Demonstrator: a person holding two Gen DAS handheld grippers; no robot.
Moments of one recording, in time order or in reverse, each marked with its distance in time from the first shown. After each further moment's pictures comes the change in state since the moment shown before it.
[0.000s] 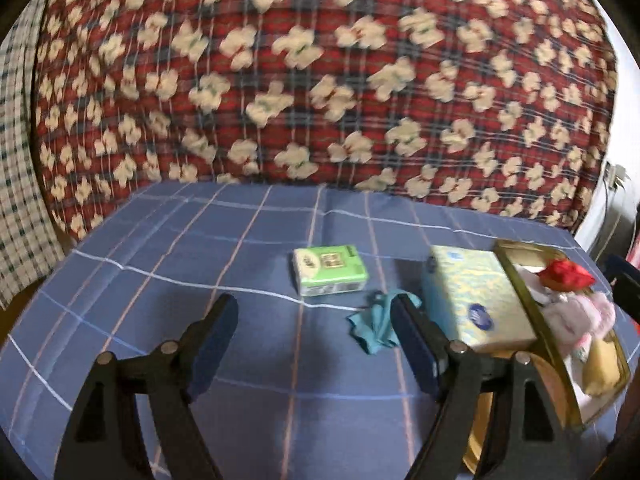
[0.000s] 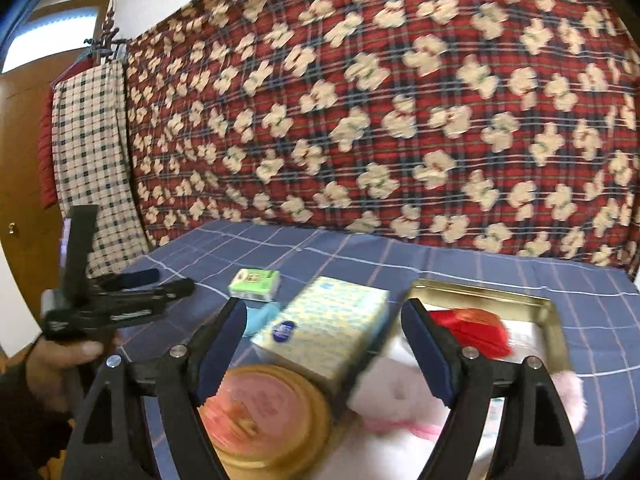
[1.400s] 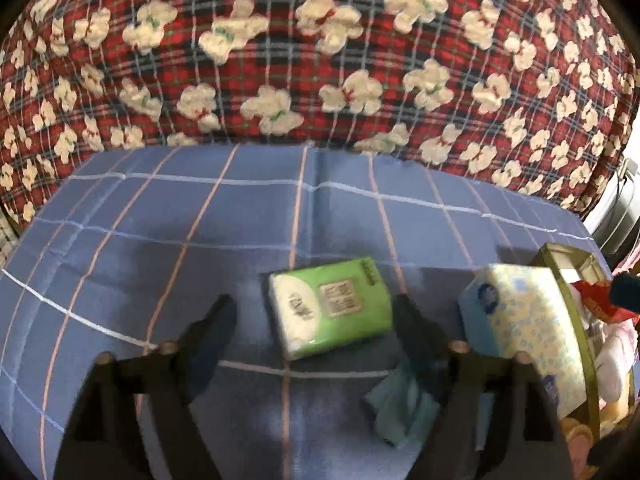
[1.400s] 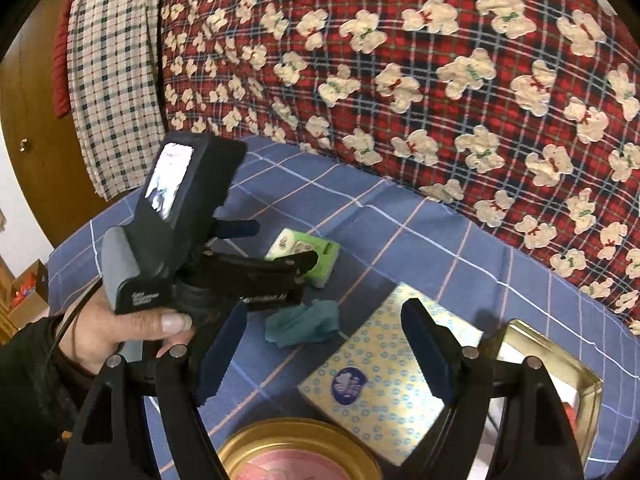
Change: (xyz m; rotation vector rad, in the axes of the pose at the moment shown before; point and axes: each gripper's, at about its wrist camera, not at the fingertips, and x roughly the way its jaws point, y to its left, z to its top) left arm 0.126 0.012 0.034 -0.009 0.231 -0.085; right arm 0.108 0.059 0.044 -0.202 0.316 0.087
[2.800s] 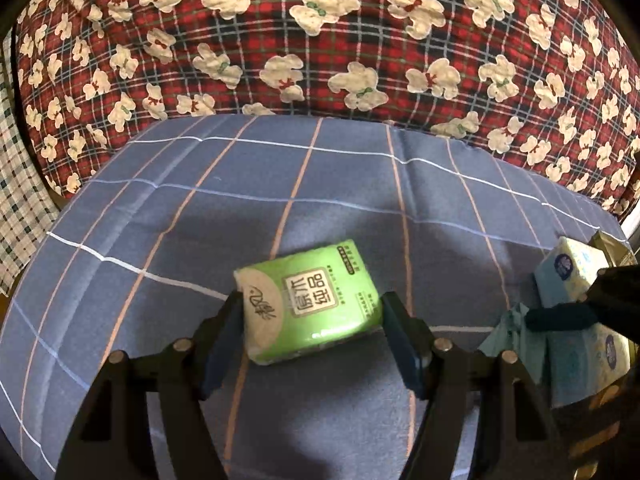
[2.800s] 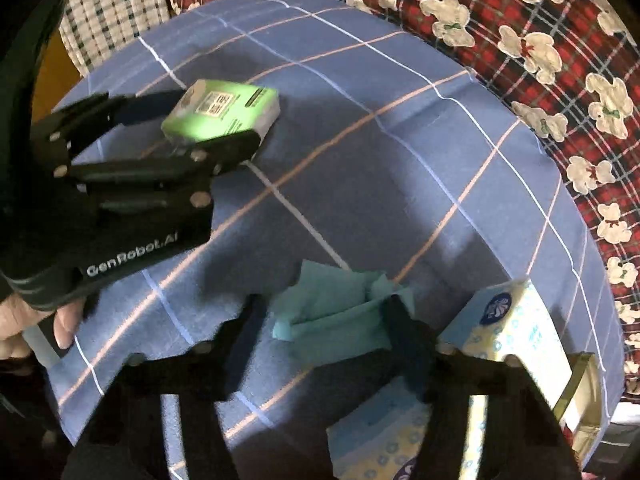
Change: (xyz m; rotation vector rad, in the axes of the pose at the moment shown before) left arm -0.009 0.056 -0.017 -0.052 0.035 0.154; right arm 0.138 0.034 0.010 -0.162 0.514 0.030
